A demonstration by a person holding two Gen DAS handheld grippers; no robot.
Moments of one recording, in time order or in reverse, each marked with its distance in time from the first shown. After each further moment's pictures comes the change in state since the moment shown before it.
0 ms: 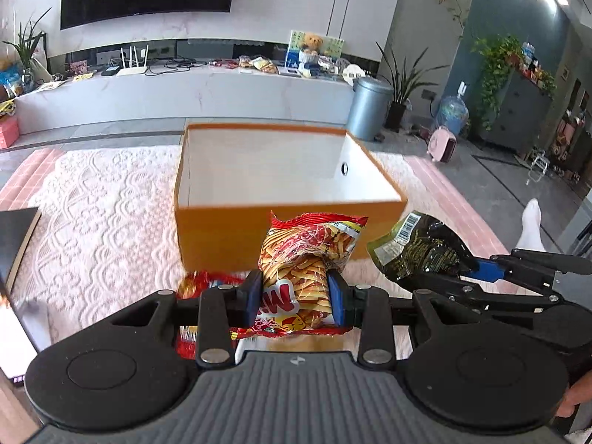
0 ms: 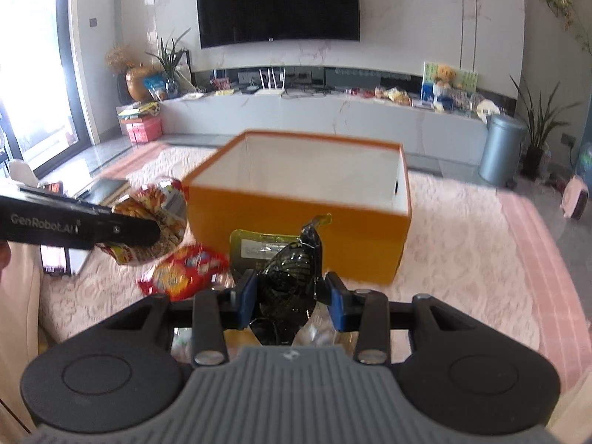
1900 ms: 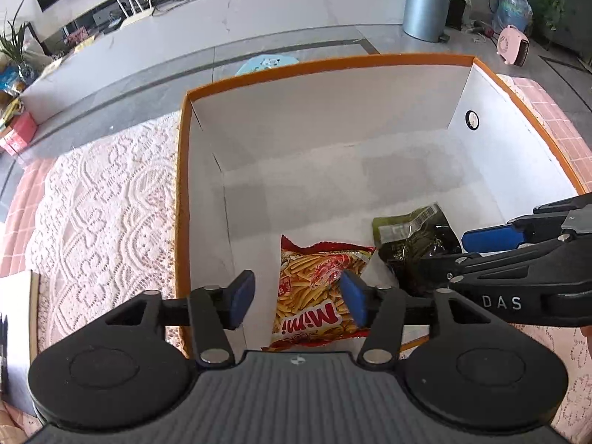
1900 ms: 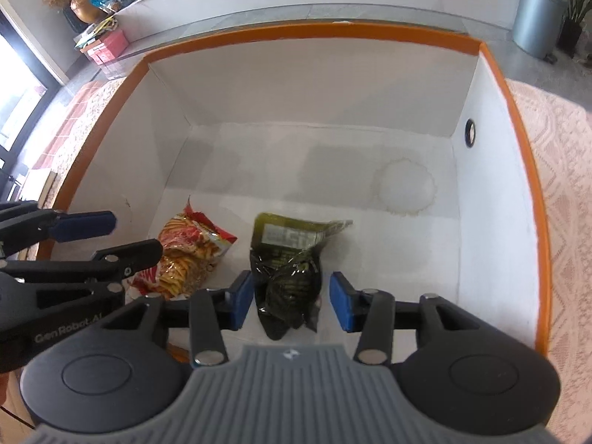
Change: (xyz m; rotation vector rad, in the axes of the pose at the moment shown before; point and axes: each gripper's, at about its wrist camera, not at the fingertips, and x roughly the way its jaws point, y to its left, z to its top) left arm 0.183 0.037 0.087 0.139 0.347 0.228; right arm 0.263 -0.042 0.107 0.176 0.511 0.059
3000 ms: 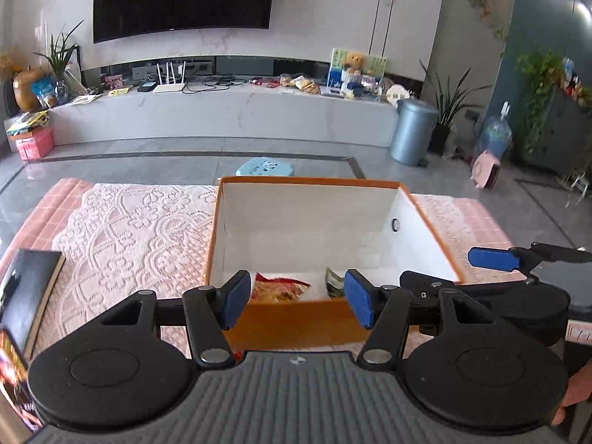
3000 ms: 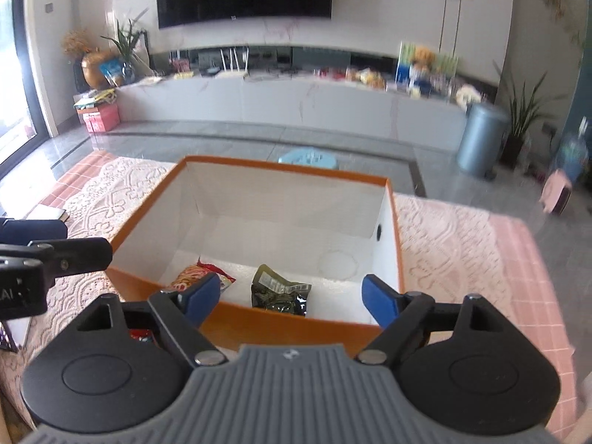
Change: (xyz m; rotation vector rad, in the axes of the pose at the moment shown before) left arm -0.148 -0.008 -0.070 -0.205 -0.368 -0.095; right arm -0.147 0.032 -0.084 -0.119 -0.436 -0.183
